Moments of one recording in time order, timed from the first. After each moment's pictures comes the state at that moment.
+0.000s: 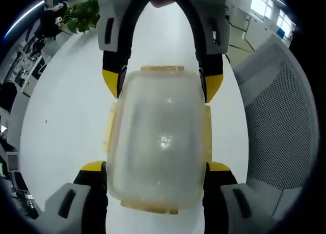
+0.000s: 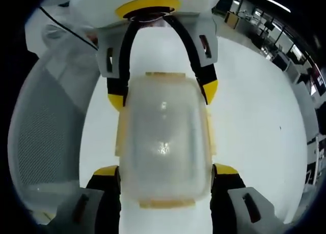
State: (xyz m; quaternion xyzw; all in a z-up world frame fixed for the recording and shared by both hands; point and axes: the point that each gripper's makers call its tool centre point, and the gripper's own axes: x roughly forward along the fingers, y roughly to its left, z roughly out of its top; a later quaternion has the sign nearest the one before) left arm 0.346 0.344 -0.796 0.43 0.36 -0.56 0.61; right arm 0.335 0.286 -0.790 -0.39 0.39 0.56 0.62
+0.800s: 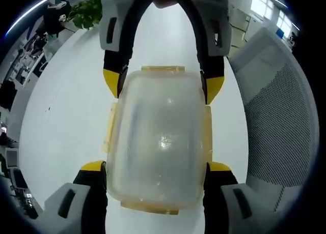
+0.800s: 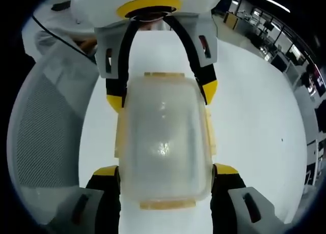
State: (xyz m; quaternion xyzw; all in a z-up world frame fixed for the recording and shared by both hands) left arm 0.351 0.388 -0.796 0.43 0.36 -0.56 0.61; right arm 0.340 0.331 -0.789 -0.39 0.39 0.55 0.63
